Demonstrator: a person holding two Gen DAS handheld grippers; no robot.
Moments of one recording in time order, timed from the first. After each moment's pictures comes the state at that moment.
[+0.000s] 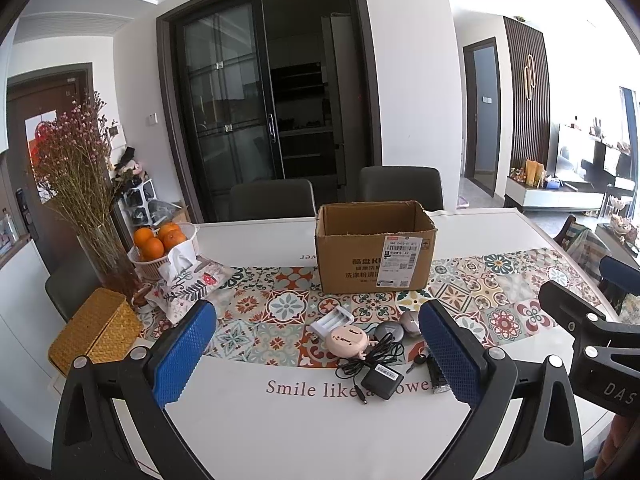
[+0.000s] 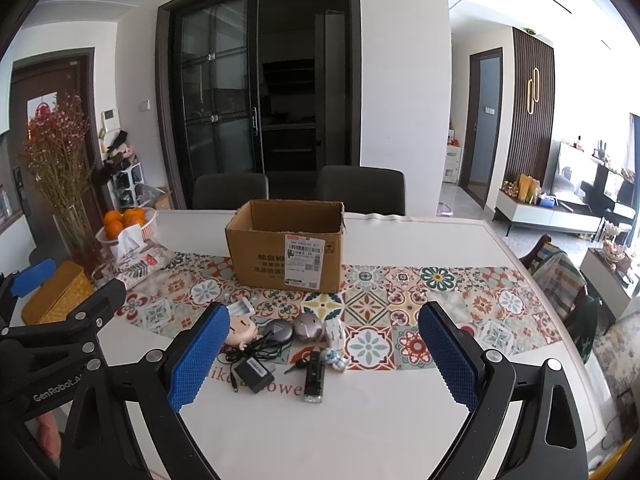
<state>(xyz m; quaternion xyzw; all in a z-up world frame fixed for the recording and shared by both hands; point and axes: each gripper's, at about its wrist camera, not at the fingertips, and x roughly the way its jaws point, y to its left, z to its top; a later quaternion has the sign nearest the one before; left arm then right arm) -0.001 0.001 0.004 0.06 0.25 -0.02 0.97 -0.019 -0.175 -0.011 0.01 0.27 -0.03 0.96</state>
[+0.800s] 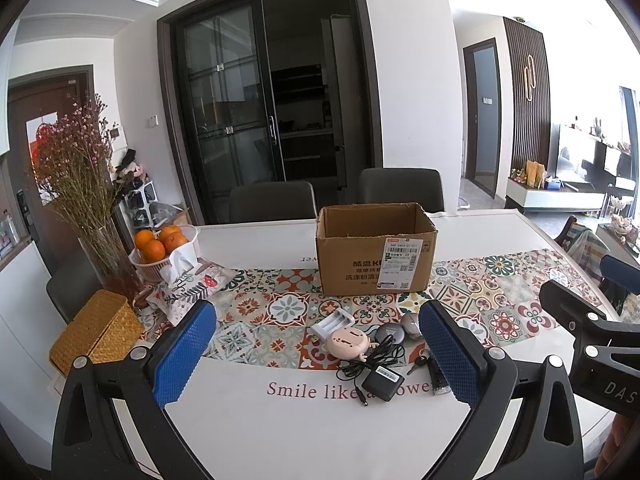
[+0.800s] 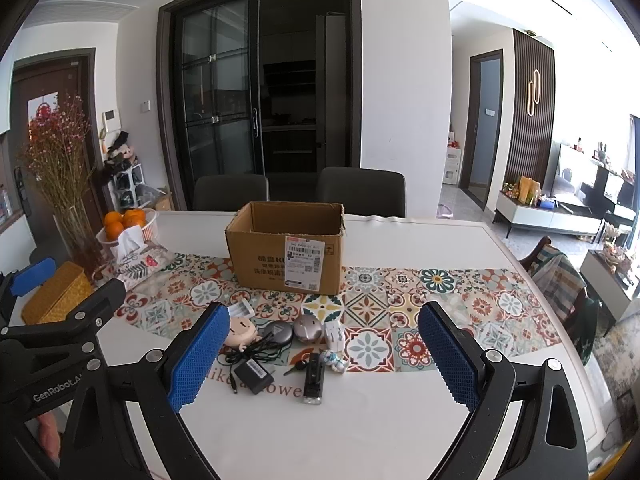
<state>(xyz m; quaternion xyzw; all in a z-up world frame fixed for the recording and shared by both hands) 0.000 -0.002 0.006 0.06 0.25 -0.02 0.97 -0.019 -0.175 -0.010 0.01 0.26 -0.03 0.96</state>
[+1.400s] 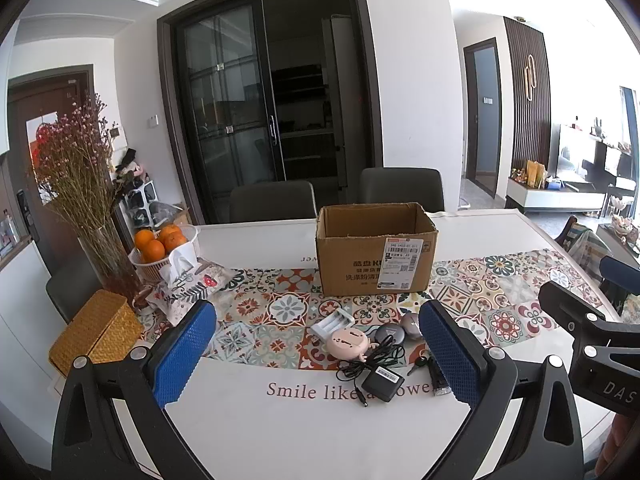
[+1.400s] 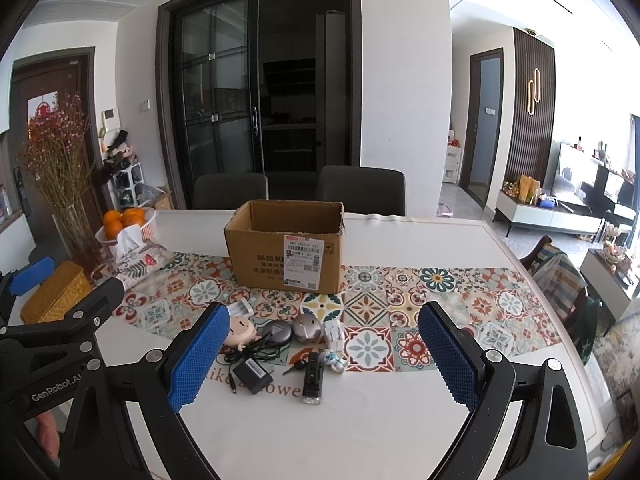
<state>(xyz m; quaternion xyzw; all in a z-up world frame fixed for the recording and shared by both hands) 0.000 0.001 0.007 0.06 0.25 -0.02 0.97 -0.020 -0.174 -0.011 0.01 0.26 -0.03 0.96</state>
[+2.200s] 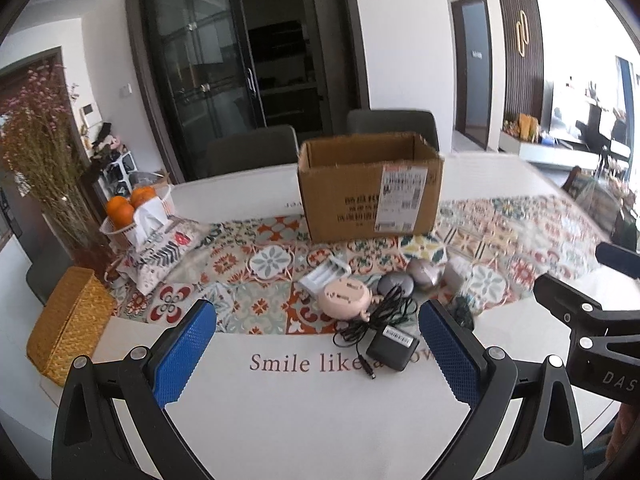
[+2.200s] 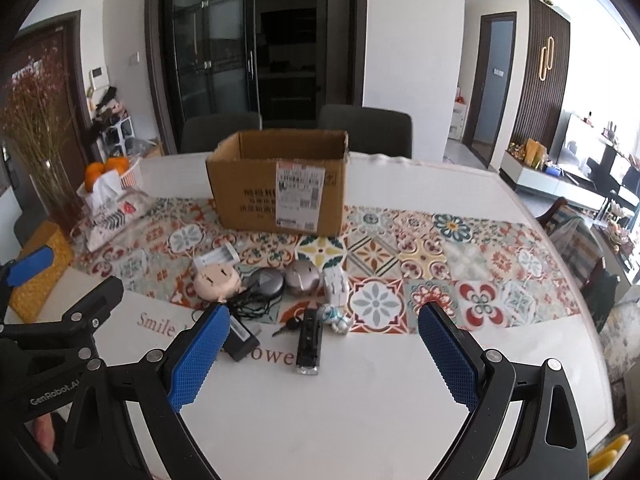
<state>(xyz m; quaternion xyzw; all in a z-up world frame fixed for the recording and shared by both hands) 0.052 -0.002 -0.083 0.09 0.33 -0.05 0.94 0.034 -0.177 -0.091 0.00 0.36 -0.03 0.93</state>
